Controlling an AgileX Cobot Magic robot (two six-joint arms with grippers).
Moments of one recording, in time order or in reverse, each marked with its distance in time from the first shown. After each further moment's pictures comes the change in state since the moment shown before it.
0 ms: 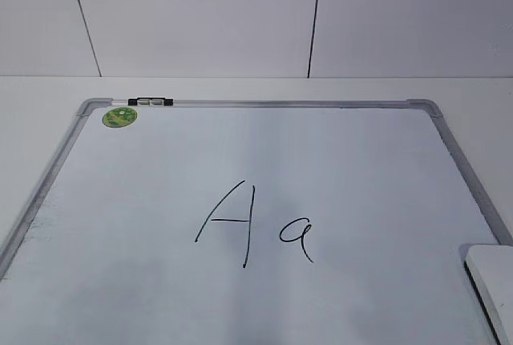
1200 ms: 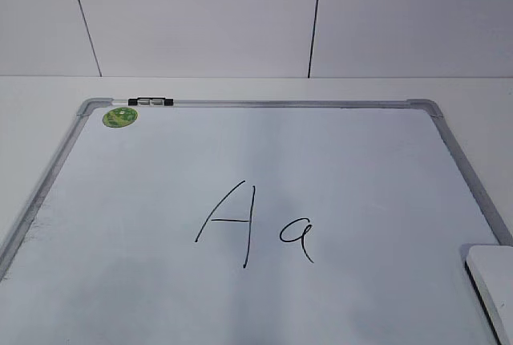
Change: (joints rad) left arm 0.000 0.000 0.000 0.000 0.000 0.002; right arm 0.000 0.000 0.000 0.000 0.000 0.000
